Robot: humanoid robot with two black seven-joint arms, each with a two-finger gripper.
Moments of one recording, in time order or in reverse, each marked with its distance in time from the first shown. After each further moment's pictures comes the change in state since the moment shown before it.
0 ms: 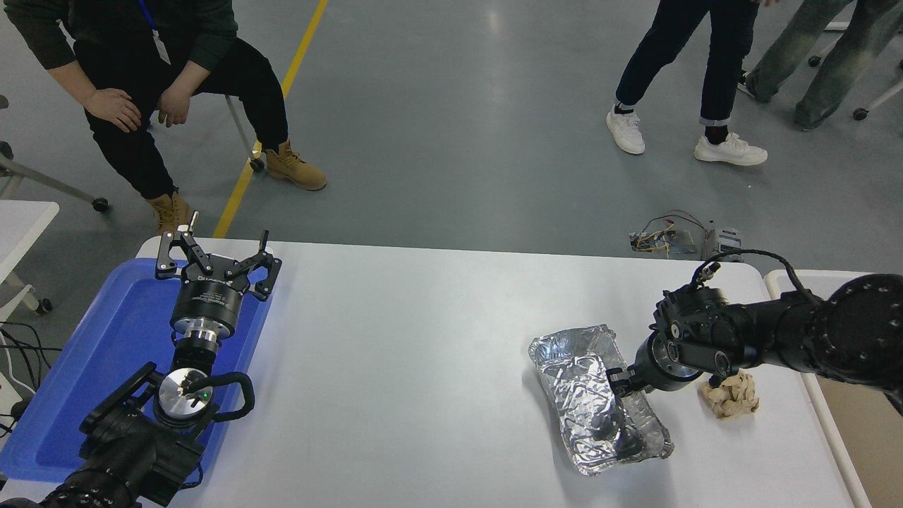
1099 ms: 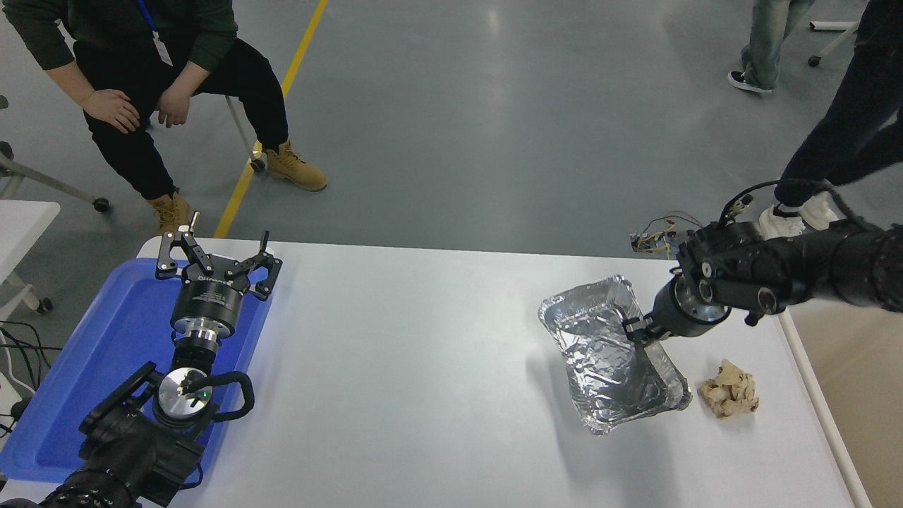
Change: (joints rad) left arm 0.000 0.000 0.000 0.000 0.000 0.000 0.000; right arm 0.383 -0.193 -0.063 0.279 -0.023 0.097 0.066
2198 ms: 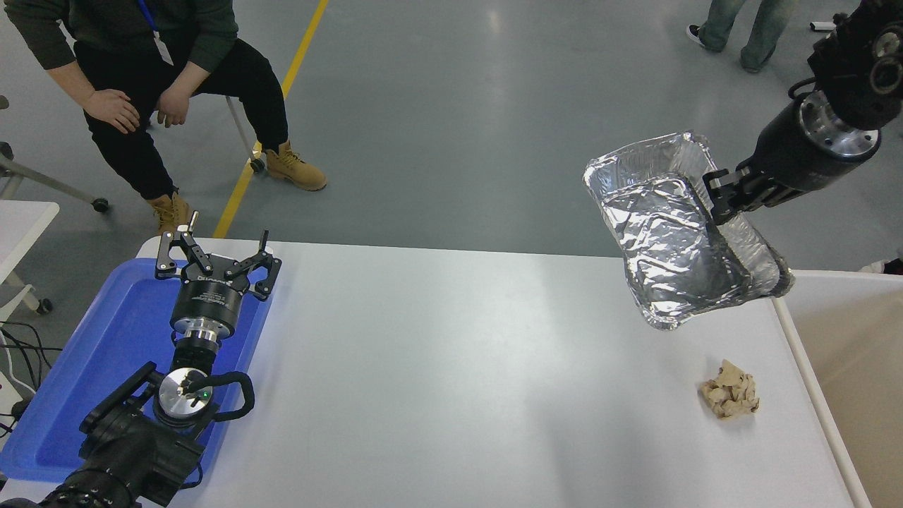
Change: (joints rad) left arm 0.000 0.000 -0.001 0.000 0.000 0.000 0.000; right arm 0.559 -0.220 -0.042 0.207 0.004 0.265 -0.008
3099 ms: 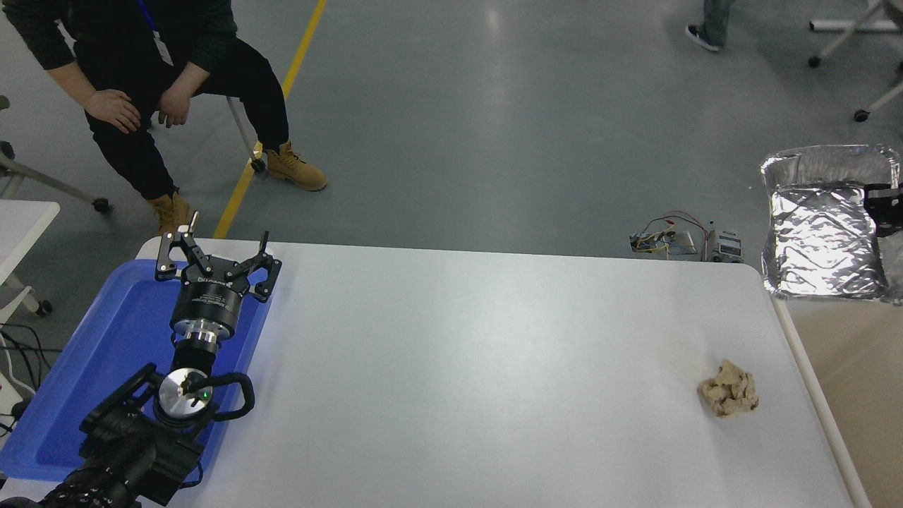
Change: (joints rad) left arm 0.000 0.000 0.001 0.000 0.000 0.000 0.000; right arm -0.610 -0.185 0.003 -0.669 -0.001 -0.137 -0.004
